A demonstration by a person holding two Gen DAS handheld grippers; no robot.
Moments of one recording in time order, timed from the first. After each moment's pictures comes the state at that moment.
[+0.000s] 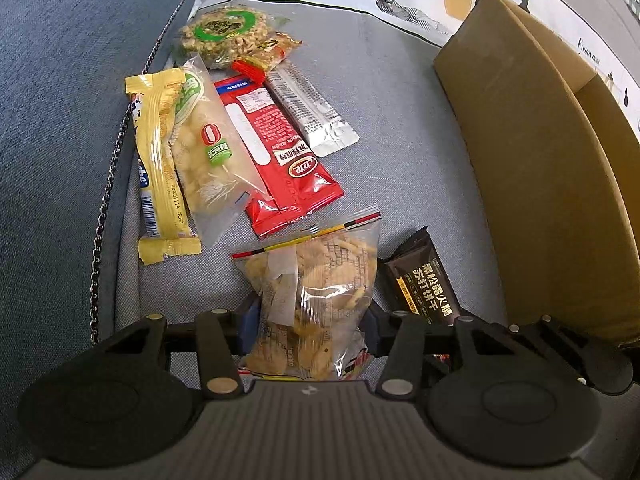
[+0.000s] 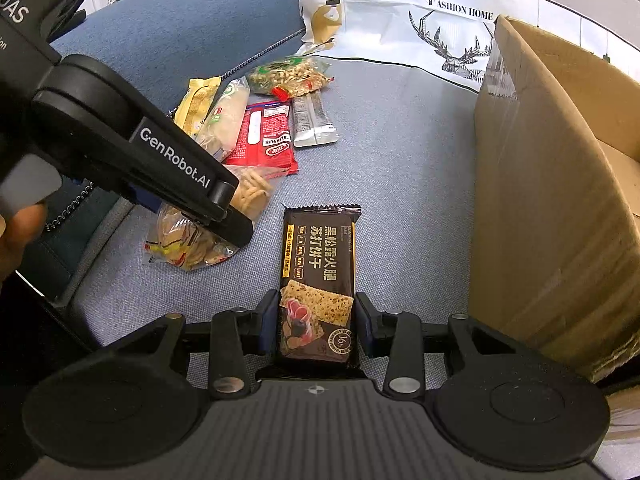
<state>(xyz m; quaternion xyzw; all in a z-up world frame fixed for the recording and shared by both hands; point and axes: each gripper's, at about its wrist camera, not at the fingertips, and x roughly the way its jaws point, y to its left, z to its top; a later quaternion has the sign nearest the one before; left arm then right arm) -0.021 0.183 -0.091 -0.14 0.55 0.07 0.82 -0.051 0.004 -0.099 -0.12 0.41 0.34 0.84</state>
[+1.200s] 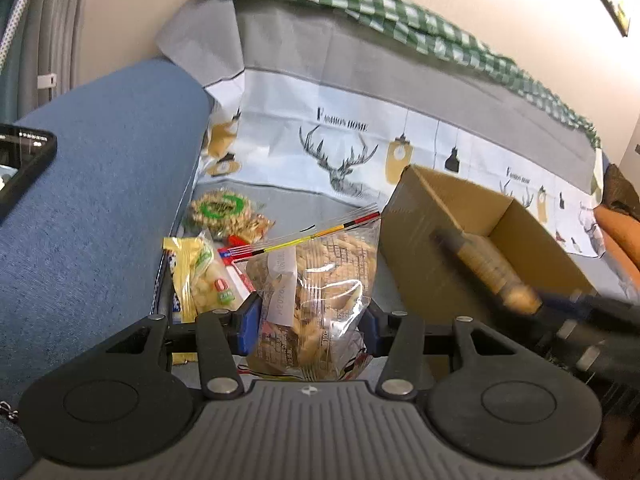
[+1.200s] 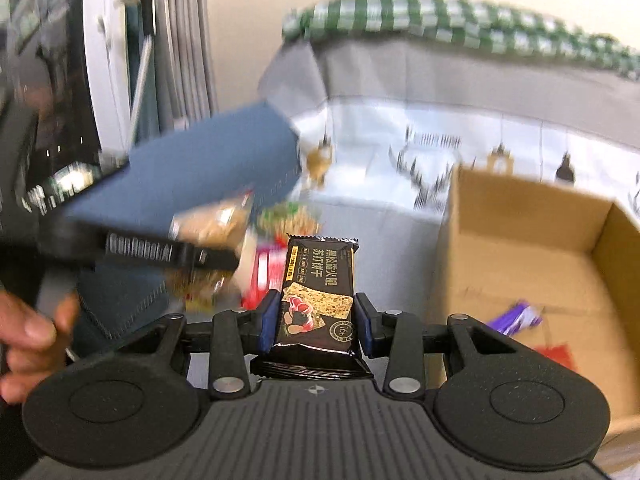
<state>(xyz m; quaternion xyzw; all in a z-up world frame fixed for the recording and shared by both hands) -0.099 0.166 -0.013 -0.14 0.30 0.06 0.94 -0.077 -0.050 0.009 -0.05 0.24 0.35 0.90</state>
